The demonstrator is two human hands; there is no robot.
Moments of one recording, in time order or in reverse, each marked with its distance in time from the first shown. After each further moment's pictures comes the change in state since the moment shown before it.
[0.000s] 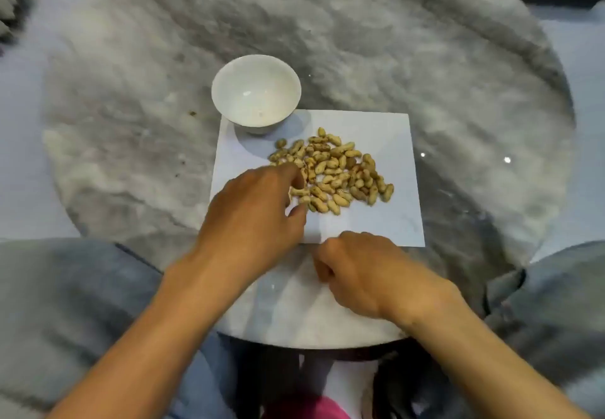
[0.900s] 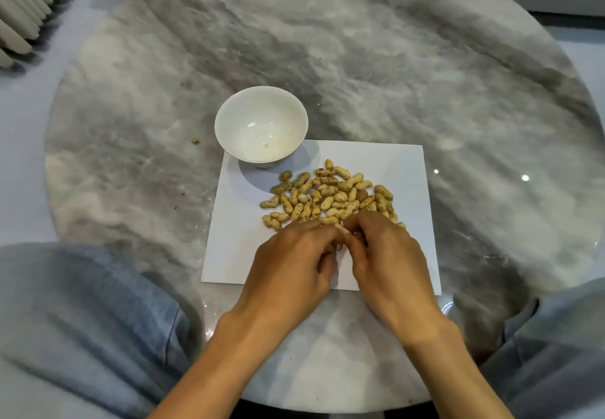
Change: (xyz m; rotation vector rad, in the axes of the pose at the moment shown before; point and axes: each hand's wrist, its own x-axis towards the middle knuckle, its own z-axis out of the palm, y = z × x) left_hand 0.021 0.004 0.058 -0.193 0.039 0.139; right_hand 0.041 0.038 0.007 0.432 0.712 0.140
